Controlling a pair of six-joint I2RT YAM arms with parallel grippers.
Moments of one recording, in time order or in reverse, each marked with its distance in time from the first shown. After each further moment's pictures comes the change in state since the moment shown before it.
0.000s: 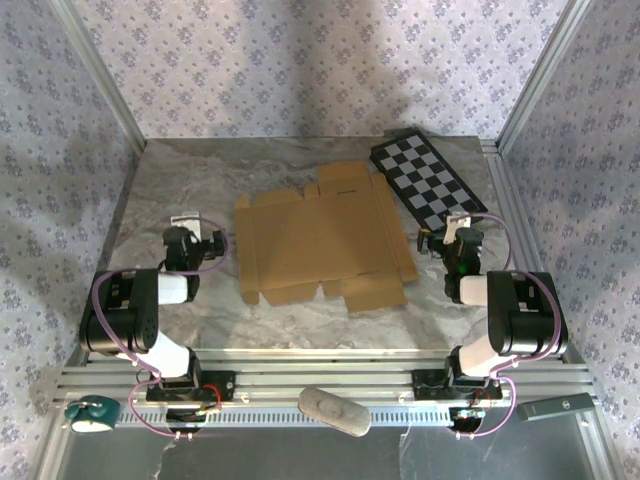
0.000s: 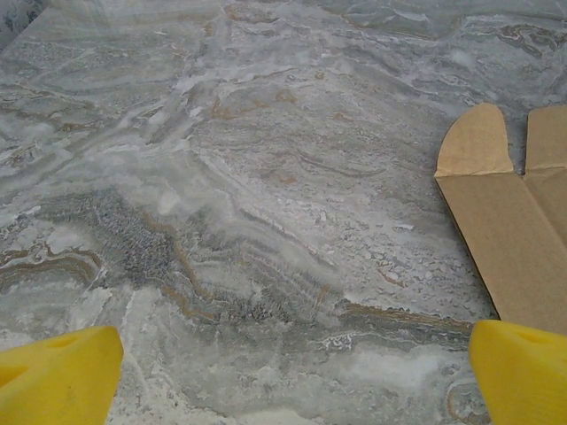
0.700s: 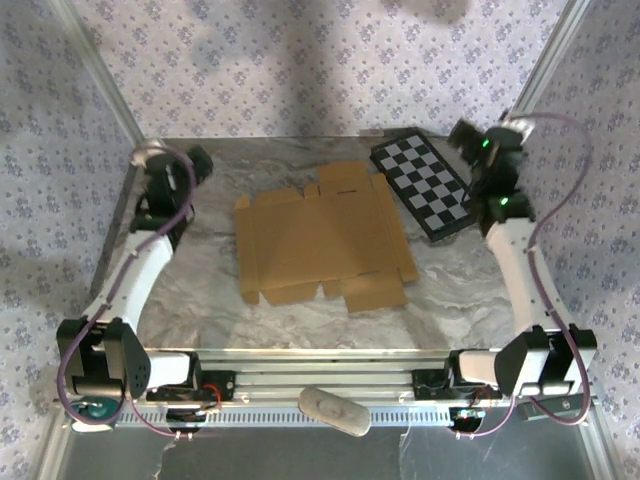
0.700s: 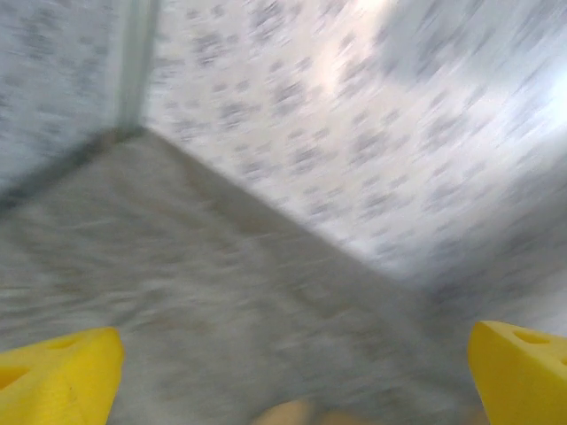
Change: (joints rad) left arm -0.094 -0.217 0.731 -0.785 -0.159 -0.620; right arm 0.031 -0.172 1.008 -0.952 0.221 0.457
